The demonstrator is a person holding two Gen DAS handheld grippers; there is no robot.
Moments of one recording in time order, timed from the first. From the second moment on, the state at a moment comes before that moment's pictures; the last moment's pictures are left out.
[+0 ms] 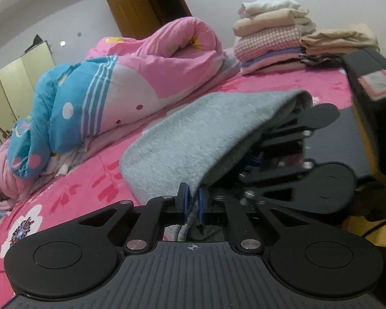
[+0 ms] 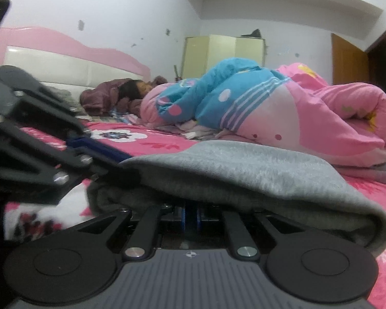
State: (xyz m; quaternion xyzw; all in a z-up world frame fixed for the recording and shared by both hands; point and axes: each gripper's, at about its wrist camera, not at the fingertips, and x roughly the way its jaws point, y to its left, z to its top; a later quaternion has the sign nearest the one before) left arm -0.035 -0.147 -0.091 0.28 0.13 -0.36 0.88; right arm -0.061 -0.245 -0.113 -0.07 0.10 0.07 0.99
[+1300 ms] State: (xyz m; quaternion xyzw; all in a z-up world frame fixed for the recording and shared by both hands) left arm -0.008 -0.155 -0.088 0.19 0.19 -0.35 0.90; right arm -0.109 -0.296 -0.090 0.01 0.09 0.02 1.00
